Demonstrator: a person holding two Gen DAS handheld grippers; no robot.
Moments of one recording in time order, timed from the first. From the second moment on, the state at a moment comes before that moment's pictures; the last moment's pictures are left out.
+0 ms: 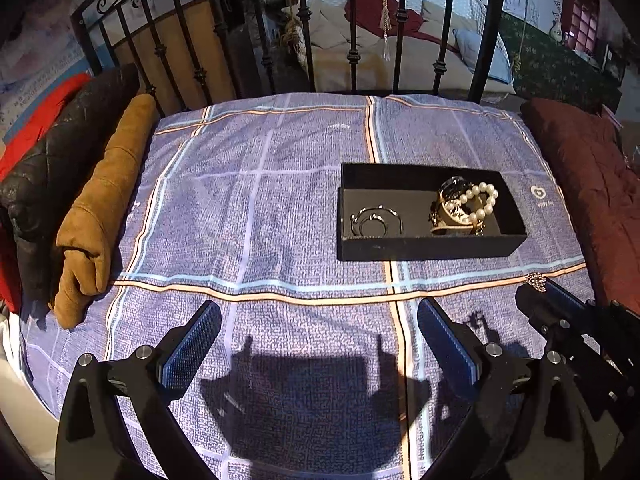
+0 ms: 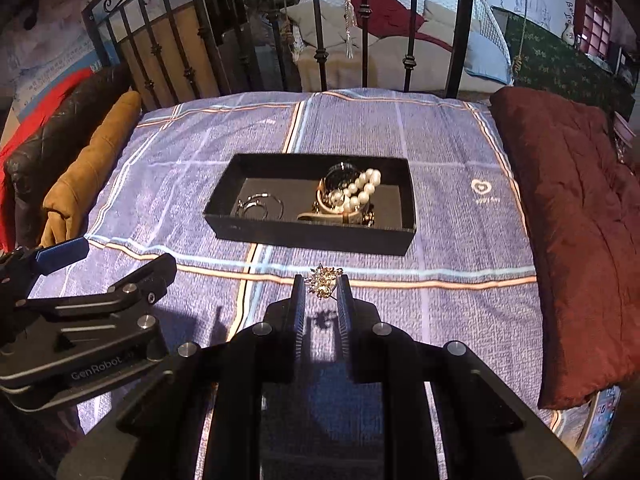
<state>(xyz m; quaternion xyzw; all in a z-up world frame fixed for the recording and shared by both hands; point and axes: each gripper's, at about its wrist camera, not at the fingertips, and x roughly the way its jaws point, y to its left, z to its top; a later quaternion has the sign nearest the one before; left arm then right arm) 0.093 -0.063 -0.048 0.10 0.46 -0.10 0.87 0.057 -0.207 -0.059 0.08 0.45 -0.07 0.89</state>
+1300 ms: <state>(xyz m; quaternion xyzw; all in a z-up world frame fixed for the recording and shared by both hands) 0.102 -0.088 -0.060 0.12 0.45 -0.14 0.87 0.064 -0.270 -0.064 0.10 0.45 -0.21 0.86</state>
